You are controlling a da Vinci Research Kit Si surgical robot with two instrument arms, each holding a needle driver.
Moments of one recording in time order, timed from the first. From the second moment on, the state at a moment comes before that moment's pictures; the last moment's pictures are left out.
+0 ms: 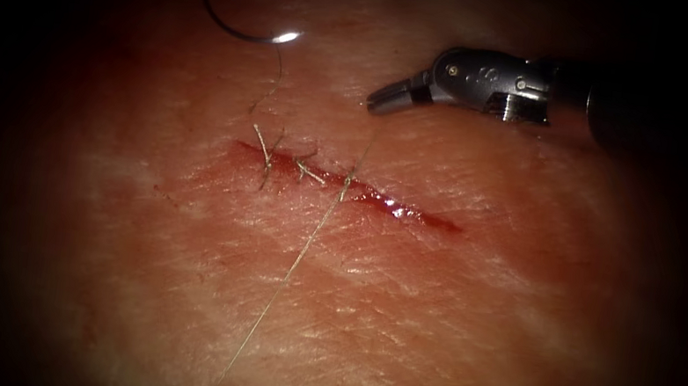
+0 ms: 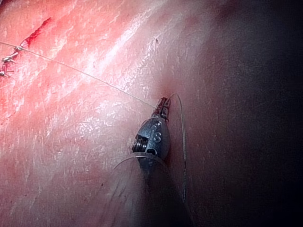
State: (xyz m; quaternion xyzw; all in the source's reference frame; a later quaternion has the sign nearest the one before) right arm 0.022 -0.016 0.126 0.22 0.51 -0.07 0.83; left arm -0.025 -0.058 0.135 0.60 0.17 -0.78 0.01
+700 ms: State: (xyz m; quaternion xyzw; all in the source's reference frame) right arm 0.021 -0.019 0.124 0.19 0.53 -0.02 0.82; left arm -0.026 -0.051 0.130 0.61 0.15 -0.78 0.01
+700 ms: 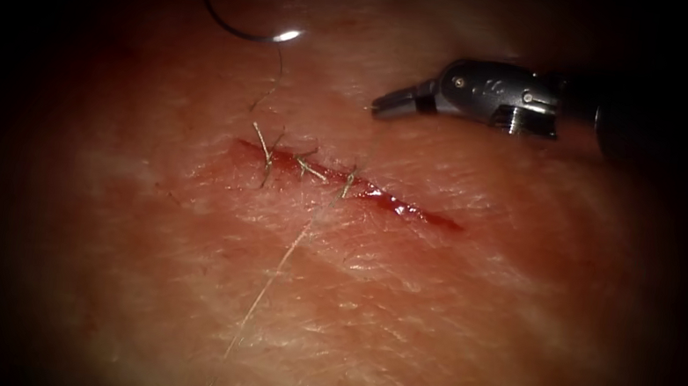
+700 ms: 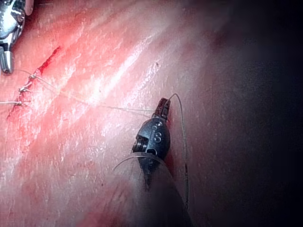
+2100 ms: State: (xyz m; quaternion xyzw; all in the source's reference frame) right arm 0.040 -0.026 0.116 0.11 0.56 0.13 0.81; left arm -0.024 -0.033 0.118 0.56 0.05 -0.83 0.06
